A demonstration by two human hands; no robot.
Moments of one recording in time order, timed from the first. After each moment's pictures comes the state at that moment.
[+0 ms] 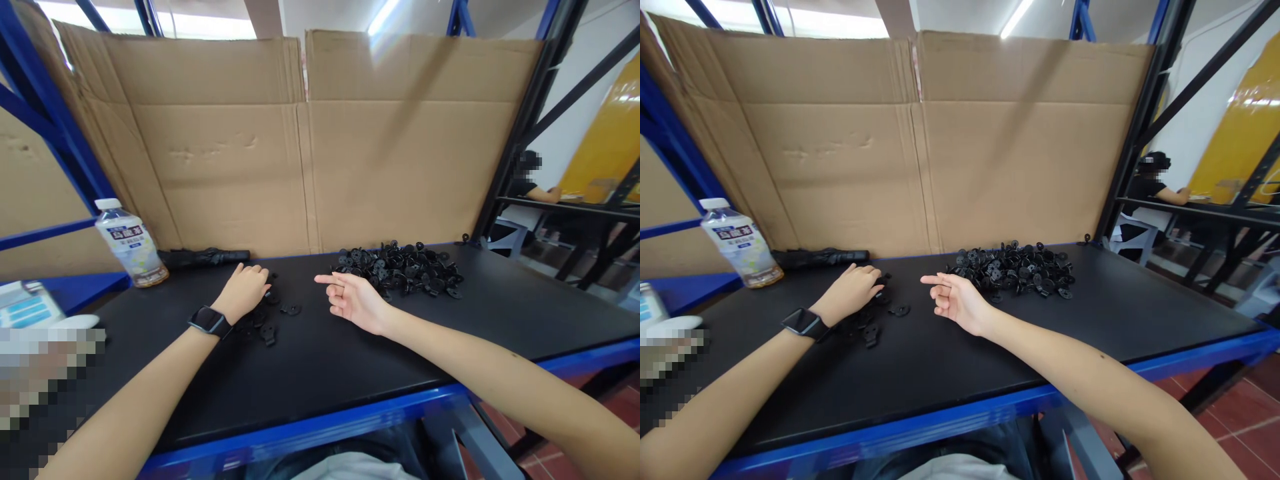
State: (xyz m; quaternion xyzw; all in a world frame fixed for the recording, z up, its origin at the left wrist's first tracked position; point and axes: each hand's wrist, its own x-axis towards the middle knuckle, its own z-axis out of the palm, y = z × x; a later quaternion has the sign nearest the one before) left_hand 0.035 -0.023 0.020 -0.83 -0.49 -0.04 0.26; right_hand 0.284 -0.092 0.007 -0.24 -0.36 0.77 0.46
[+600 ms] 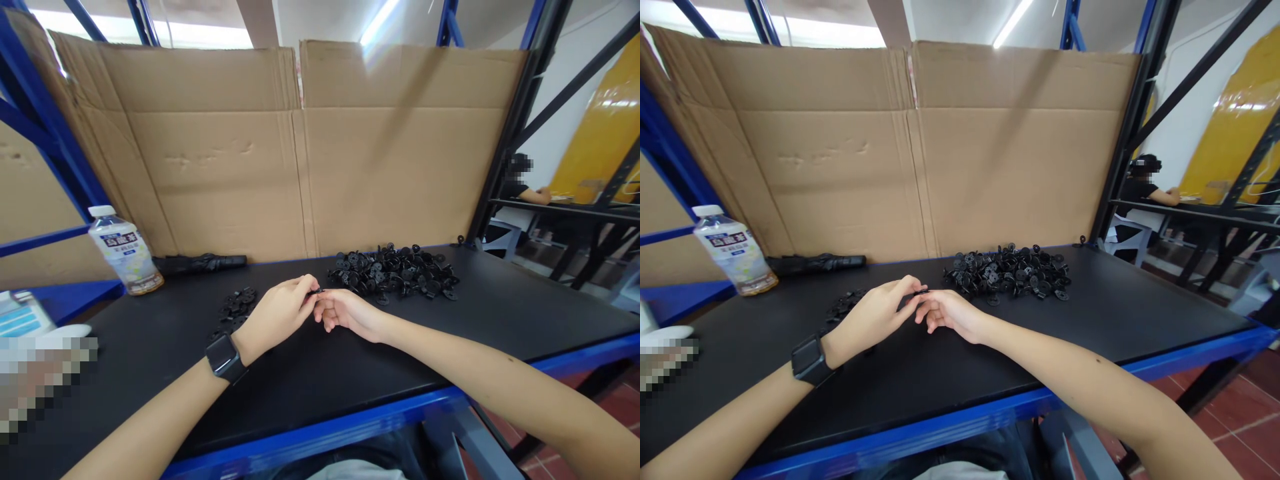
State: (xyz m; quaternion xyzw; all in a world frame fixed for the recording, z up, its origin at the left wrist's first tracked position) left_hand 0.105 -0.091 0.038 -0.90 -0.33 -0.24 0.10; right_hand 0.276 -0.097 0.002 -0.25 -0.55 0.69 0.40
